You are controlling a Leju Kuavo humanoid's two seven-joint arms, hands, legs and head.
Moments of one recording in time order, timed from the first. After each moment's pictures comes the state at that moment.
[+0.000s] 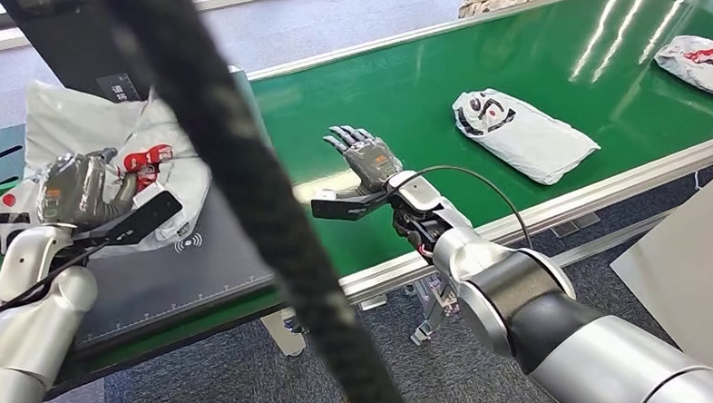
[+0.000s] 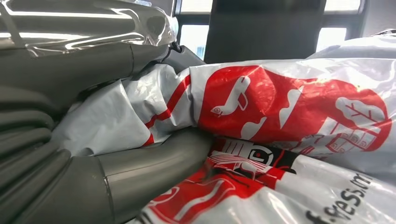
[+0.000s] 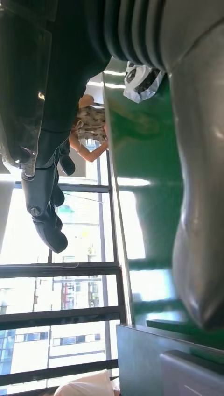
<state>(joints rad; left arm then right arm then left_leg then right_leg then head) -1.11 -0.10 -0.38 -0.45 -1.04 0.37 -0.26 -0.86 -0.13 0.26 -0.42 1.17 -0.43 -0.35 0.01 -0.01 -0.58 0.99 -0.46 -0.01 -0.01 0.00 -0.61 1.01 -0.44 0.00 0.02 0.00</state>
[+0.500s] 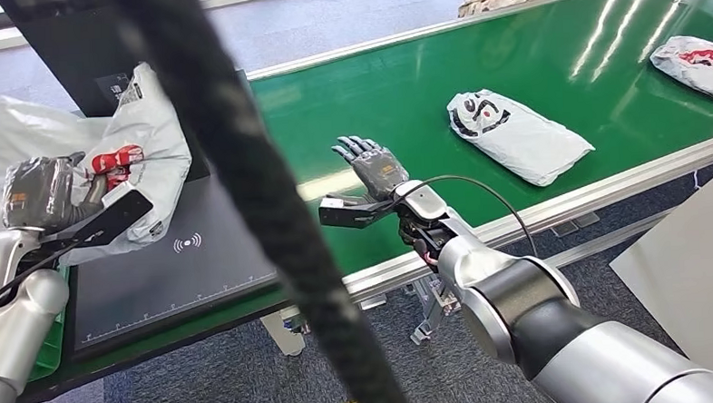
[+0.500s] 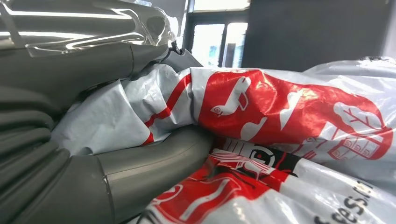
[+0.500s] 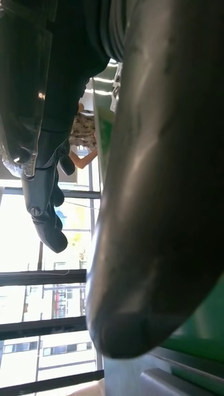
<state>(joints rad) -1.10 -0.03 -0.37 -0.45 -1.01 0.36 -0.25 -0.83 -0.14 0.23 -0.42 1.17 -0.43 -0.35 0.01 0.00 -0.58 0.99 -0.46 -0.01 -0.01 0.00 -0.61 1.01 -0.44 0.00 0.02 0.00</state>
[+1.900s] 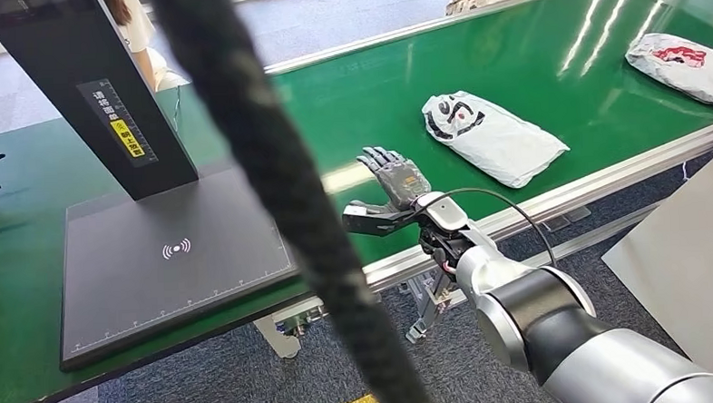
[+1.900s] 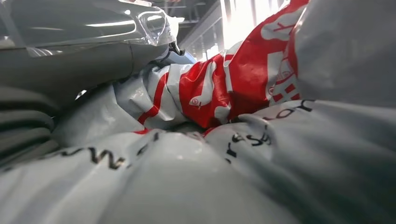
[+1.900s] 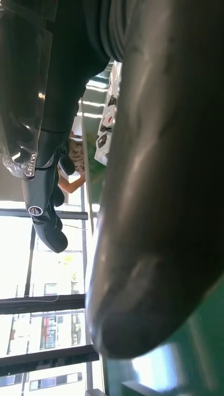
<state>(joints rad) -0.83 0.63 -0.14 -0.35 -0.95 0.35 -0.07 -0.76 -0.19 0.18 -0.42 1.17 -0.45 -0.37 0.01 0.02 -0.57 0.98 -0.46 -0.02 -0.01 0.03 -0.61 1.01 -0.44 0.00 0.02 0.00</state>
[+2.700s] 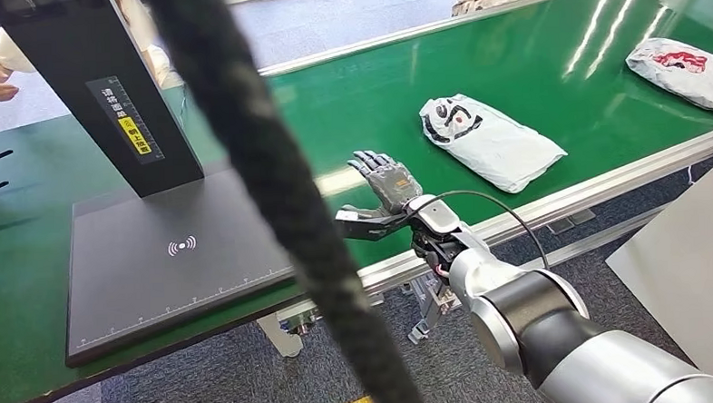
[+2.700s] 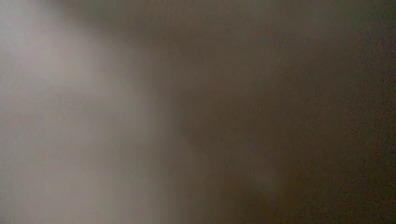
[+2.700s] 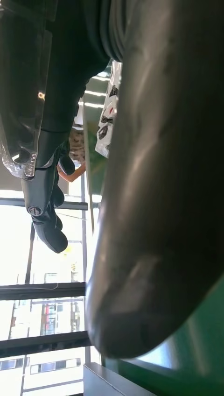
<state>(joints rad) -0.84 0.54 -0.09 -0.35 -1.09 0.34 -0.09 -0.76 -0.16 0.17 -0.42 1.20 -0.45 -0.37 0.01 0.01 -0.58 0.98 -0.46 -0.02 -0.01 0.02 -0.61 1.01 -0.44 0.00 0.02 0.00</state>
